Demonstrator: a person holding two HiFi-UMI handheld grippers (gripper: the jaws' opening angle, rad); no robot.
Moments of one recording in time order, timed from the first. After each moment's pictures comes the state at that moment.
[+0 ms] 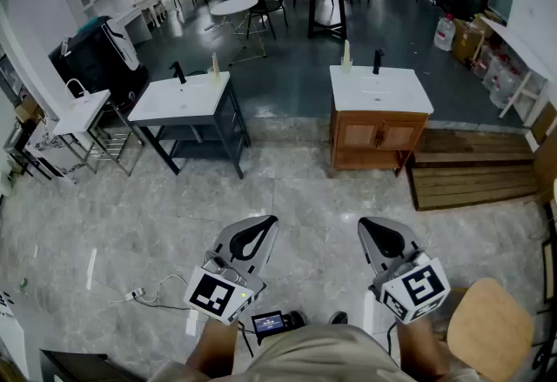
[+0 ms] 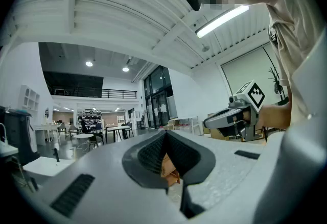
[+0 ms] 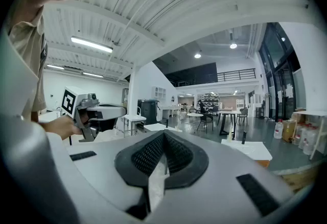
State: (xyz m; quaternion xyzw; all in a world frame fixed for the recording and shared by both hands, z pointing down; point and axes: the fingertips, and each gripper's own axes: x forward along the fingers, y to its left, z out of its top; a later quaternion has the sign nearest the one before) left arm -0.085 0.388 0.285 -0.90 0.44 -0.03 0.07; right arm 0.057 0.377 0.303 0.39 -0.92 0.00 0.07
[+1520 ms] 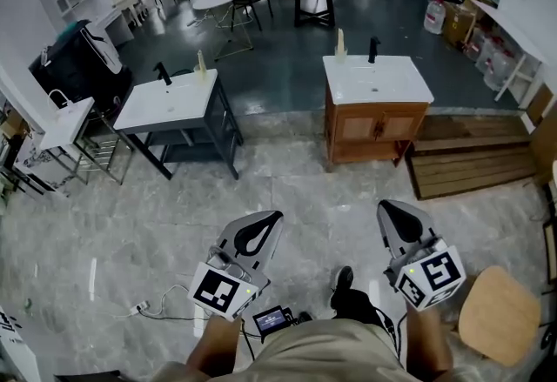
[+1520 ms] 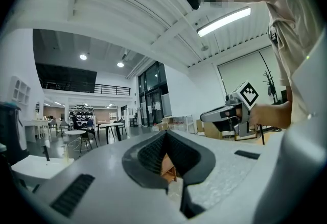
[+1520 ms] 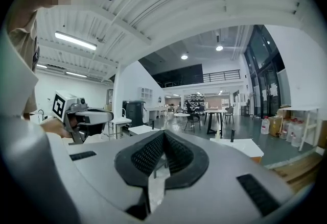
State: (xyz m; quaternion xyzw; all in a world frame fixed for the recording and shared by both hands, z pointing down) left arm -0.120 0.298 0.311 -0.92 0.40 -0.03 0.06; right arm 0.050 0.281 0.316 0.46 -0.88 0.02 0.06
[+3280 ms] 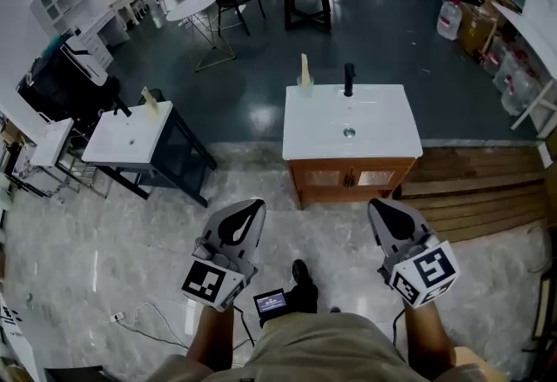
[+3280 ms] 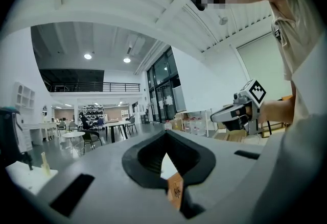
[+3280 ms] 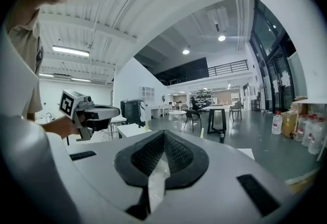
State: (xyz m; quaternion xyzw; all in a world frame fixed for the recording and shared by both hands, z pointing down) left arm 0.180 -0.126 0.323 -0.88 0.47 -0.05 0.06; right arm 0.359 -0.141 0.348 0.40 -0.91 0.04 0.06
